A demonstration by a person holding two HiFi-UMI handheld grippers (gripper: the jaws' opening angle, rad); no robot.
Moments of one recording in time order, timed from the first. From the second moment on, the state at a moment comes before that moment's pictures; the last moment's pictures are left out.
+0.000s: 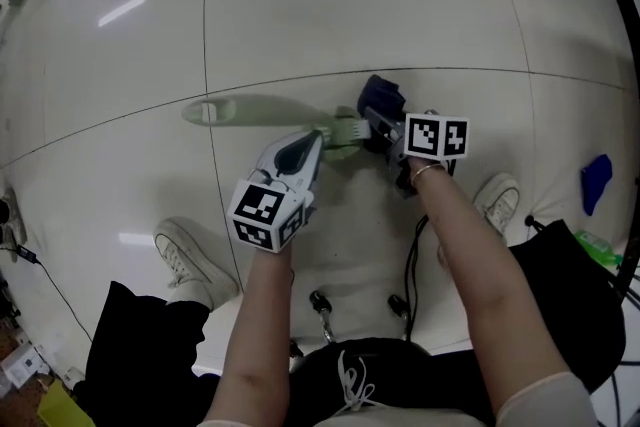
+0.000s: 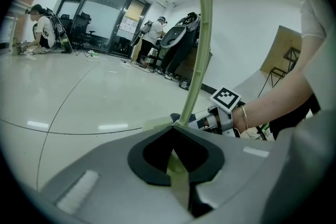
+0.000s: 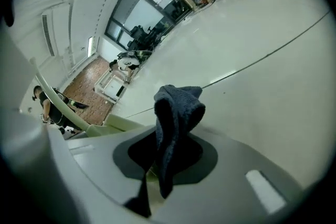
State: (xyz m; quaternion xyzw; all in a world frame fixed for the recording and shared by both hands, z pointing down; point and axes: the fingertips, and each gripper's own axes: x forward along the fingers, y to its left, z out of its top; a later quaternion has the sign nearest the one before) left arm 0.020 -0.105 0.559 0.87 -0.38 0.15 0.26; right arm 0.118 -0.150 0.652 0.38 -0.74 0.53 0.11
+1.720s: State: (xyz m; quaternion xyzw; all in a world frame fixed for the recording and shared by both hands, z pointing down) left arm 0.017 -0.108 0.558 0.84 -0.46 0.09 0.26; right arm -0.015 -0.199 0.526 0.11 -0.89 0.43 0.09
